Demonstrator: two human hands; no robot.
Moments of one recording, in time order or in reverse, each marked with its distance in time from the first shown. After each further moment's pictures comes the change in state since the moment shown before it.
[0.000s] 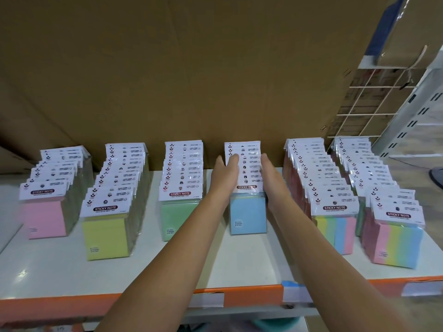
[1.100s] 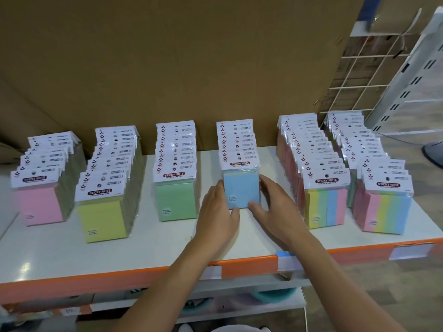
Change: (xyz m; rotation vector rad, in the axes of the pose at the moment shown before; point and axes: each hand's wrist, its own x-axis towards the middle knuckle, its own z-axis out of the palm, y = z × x) left_hand -0.089 -0.081 -0.025 0.722 -0.059 0.394; right_hand -0.103 0.050 -0.038 -0.861 0.023 -0.376
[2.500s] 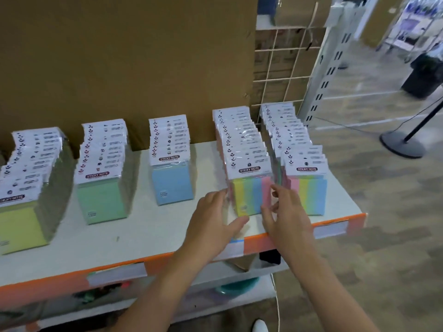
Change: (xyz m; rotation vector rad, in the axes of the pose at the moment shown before) left_hand -0.031 0.088 0.077 0.082 -0.155 0.126; right_hand -0.073 0.069 -0.098 -0.247 0.366 0.054
